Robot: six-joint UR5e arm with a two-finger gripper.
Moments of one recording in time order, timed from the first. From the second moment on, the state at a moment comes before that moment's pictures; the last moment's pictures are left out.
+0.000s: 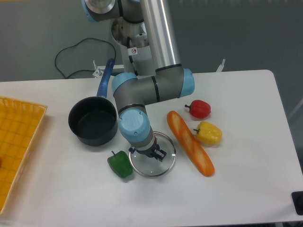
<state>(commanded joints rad) 2.31 -2.10 -1.60 -1.10 1.71 0.86</state>
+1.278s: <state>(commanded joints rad) 2.30 -2.07 -1.52 -1.08 1.70 0.87</state>
